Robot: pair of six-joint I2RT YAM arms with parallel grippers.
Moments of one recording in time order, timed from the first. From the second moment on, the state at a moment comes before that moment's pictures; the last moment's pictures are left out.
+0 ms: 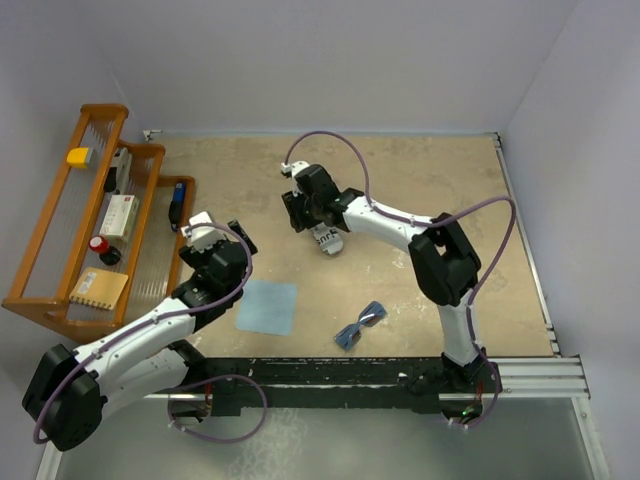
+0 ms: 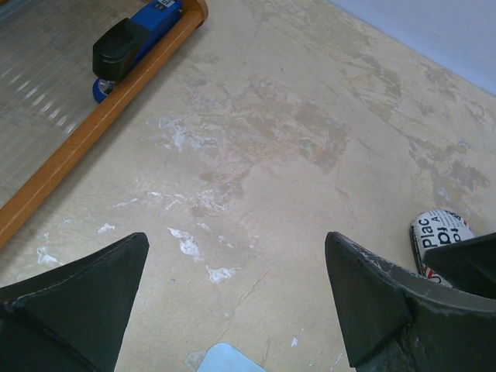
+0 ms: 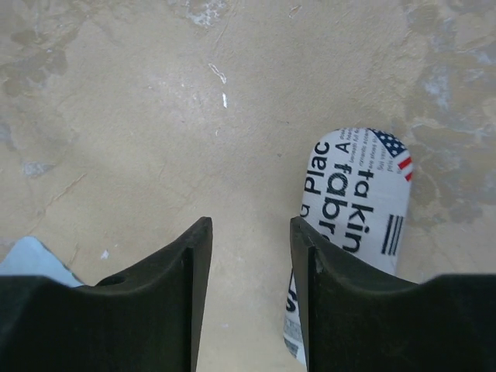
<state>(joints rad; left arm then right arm) -0.67 0.94 0.48 -0.02 -0.97 -0.69 0.75 2.07 1.57 -0.27 0.03 0.18</state>
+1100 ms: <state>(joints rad) -0.67 0.91 0.39 0.06 -0.91 -0.70 0.72 2.09 1.74 -0.72 0.13 -0.07</state>
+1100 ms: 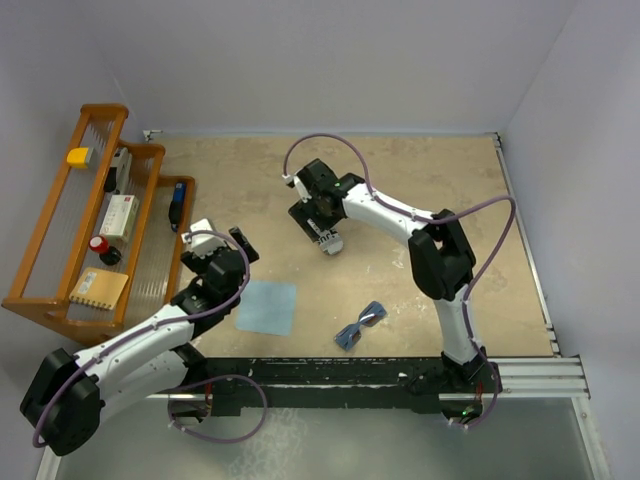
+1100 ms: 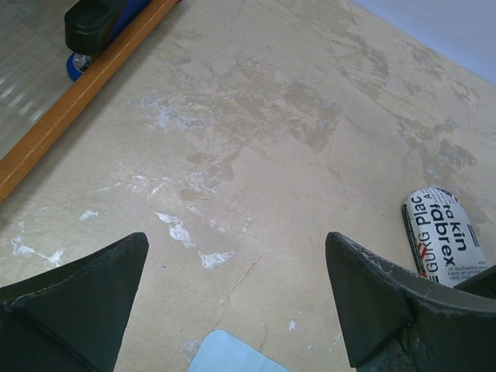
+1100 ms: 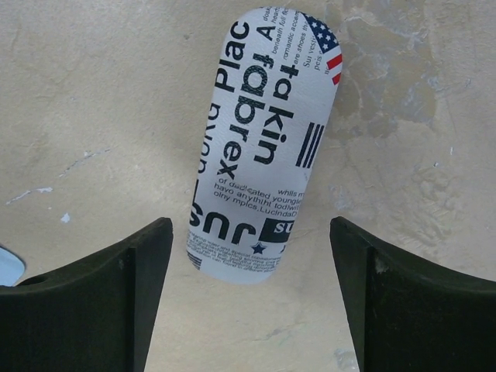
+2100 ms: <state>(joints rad) -0.67 0.91 0.36 0.09 -0.89 -0.70 0.70 2.31 1.97 -0.83 0.09 -0.09</state>
